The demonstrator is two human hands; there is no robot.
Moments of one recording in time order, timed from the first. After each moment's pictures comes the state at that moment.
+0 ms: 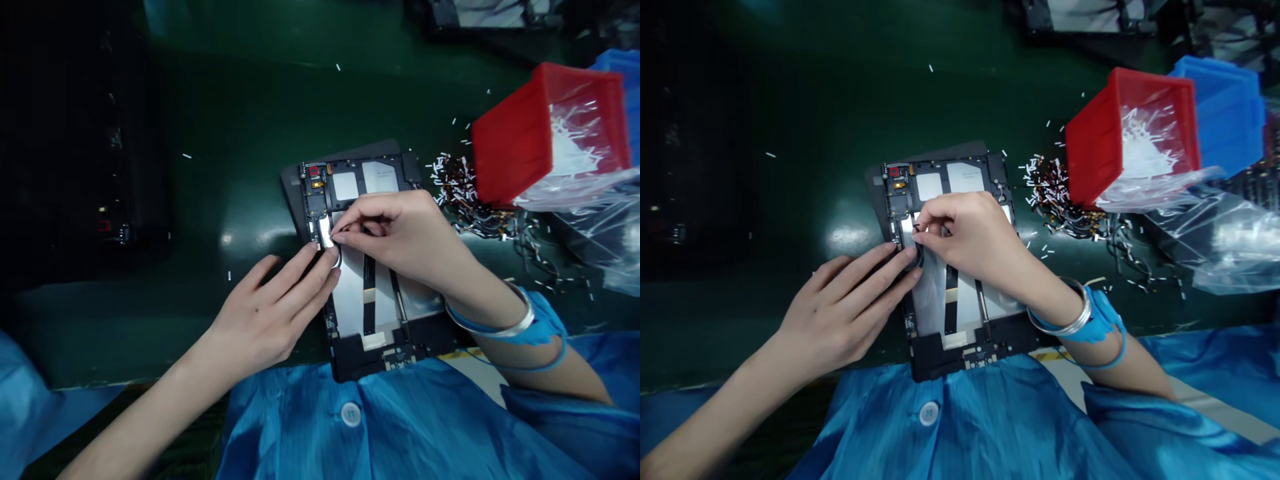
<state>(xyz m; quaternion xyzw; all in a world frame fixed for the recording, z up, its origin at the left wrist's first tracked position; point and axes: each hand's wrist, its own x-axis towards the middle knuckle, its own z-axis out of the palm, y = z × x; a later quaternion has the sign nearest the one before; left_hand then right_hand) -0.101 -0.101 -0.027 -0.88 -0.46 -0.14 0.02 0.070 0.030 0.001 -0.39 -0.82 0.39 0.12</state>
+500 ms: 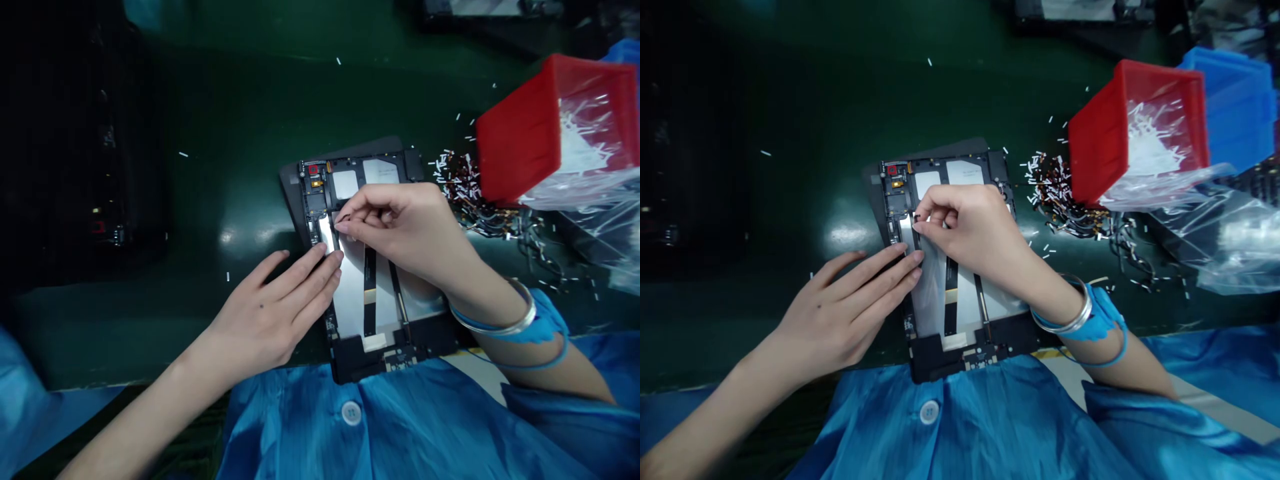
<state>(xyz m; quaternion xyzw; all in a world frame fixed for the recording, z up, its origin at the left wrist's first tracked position) -0.101 -0.096 -0.026 -0.88 -0.44 -0.15 -0.04 0.070 0.031 -0.004 -0.42 -0.79 0.42 0.16</state>
